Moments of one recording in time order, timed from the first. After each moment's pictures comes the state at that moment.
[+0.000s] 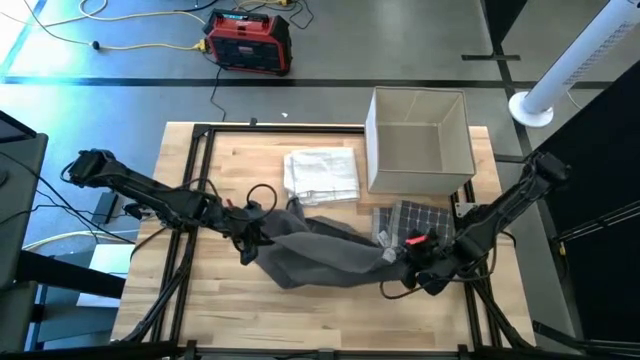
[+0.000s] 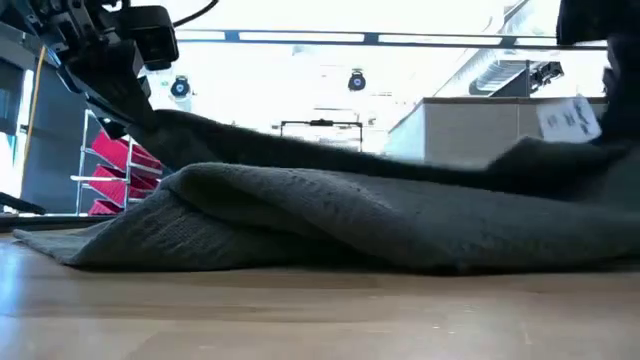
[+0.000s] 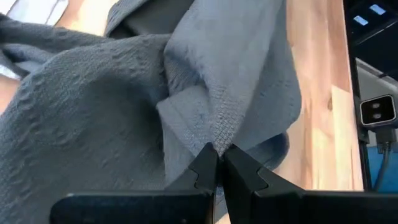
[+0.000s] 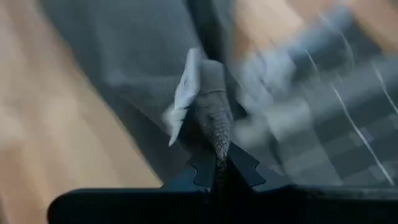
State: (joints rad) left arm -0.30 1.05 0.55 -0.26 -0.09 -0.63; right arm 0.72 1.29 0.79 -0.80 0.39 1.34
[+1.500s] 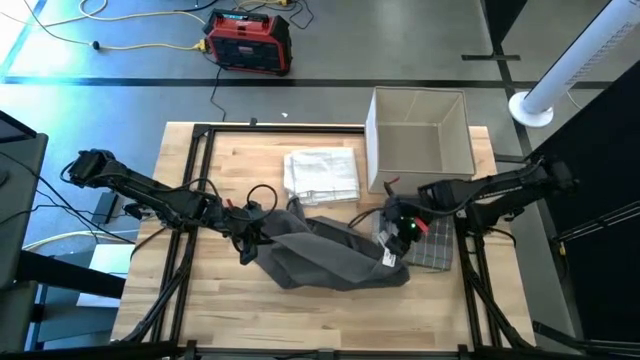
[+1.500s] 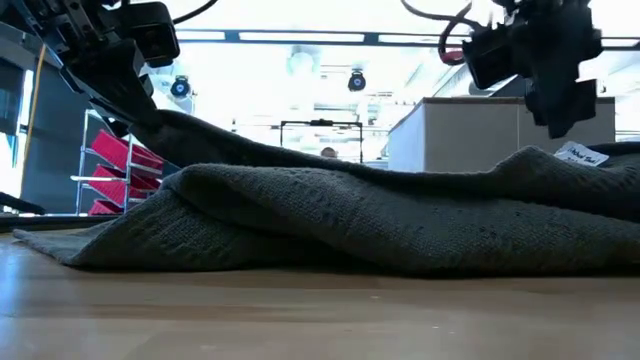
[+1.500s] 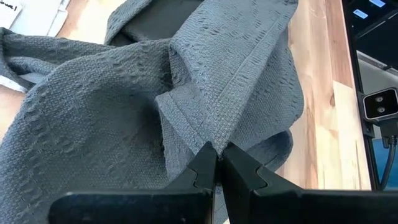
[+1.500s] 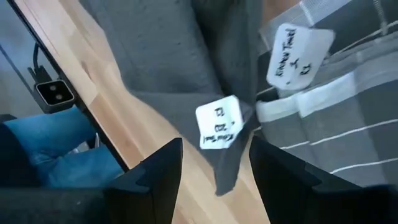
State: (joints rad) left arm -0.29 1.05 0.55 -0.26 -0.09 -0.57; right arm 0.10 1.27 0.89 -0.79 -0.36 0.87
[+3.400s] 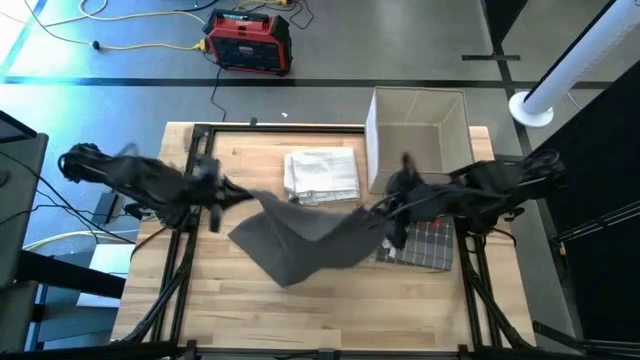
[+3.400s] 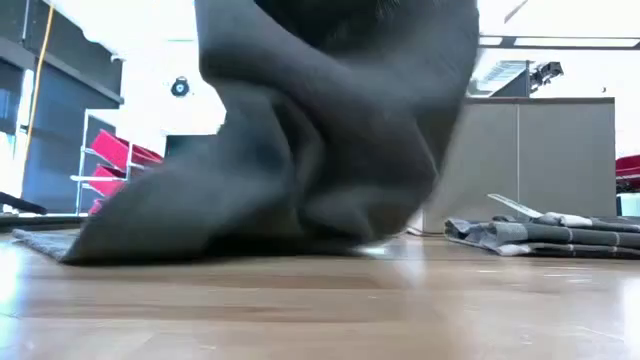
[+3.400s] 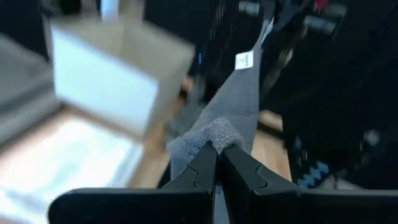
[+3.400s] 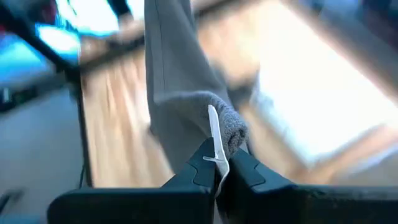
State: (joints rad) left arm -0.42 0.80 1.17 -0.59 -0.61 -0.43; right arm 0.37 1.43 1.87 -1.08 0.53 0.53
